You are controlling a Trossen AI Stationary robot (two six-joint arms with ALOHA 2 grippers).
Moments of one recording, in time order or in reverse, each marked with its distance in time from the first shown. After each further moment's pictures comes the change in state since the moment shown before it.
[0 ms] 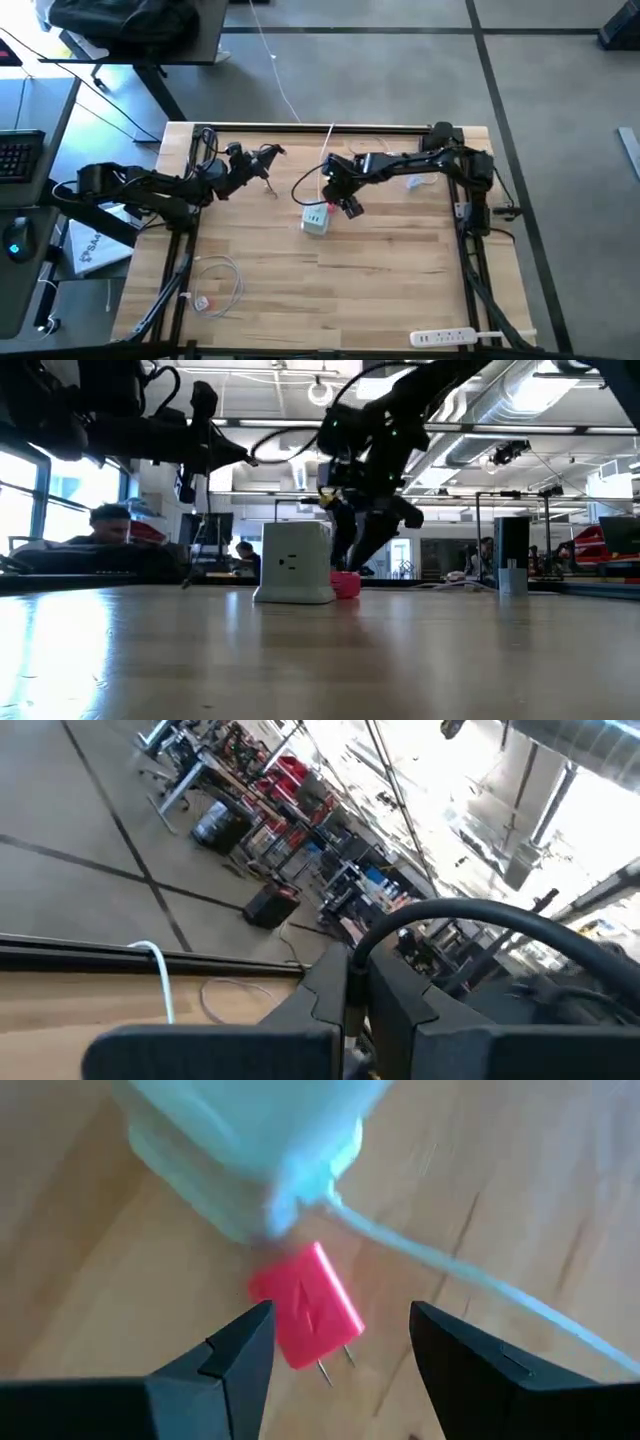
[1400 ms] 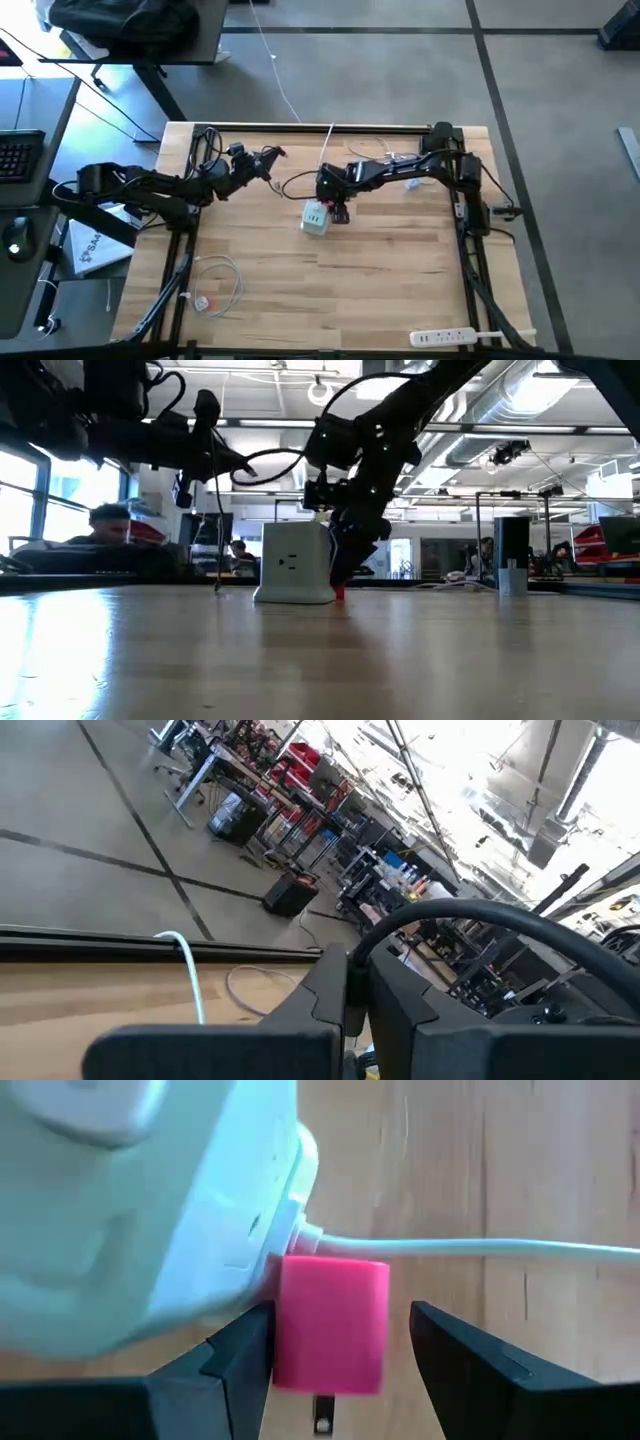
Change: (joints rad) left arm 0.000 0.000 0.001 -0.059 -0.007 0.029; right arm 0.046 0.069 -0.002 0.105 0.057 0.477
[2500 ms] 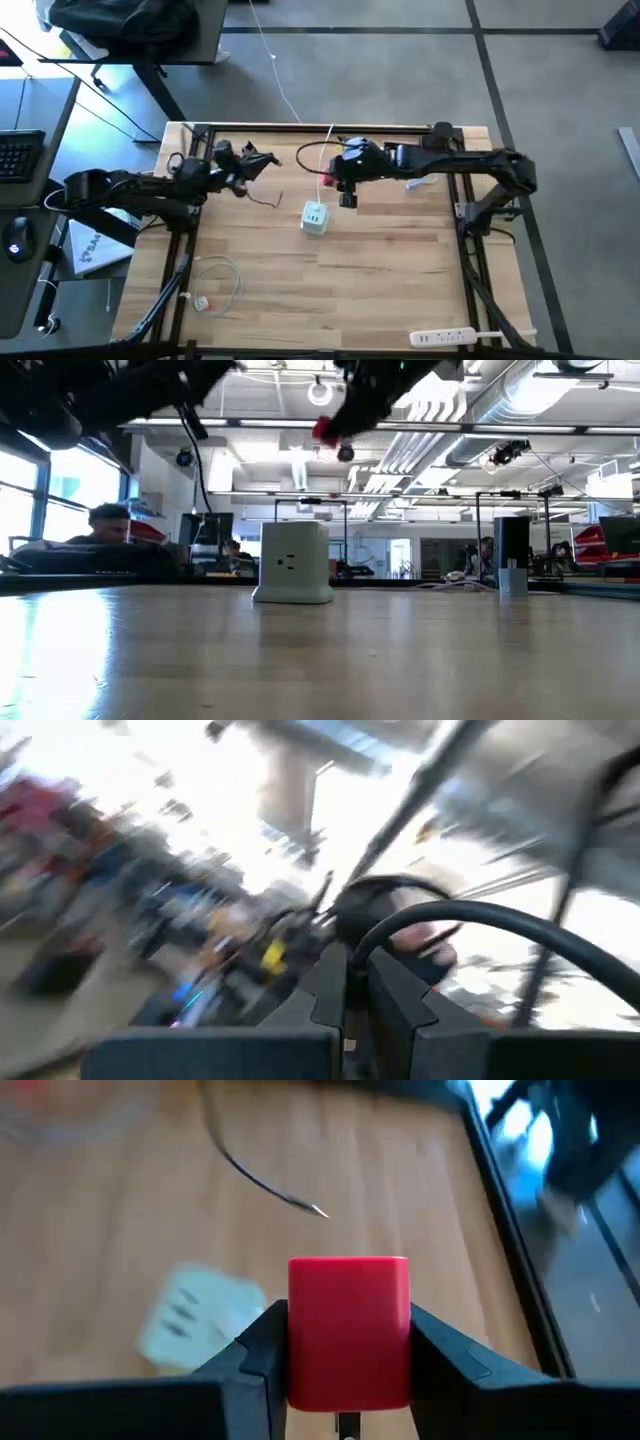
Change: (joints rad) left arm 0.013 -0.150 0.001 0.390 0.555 0.130; right arm 0.055 -0.468 0.000 0.069 0.054 0.046
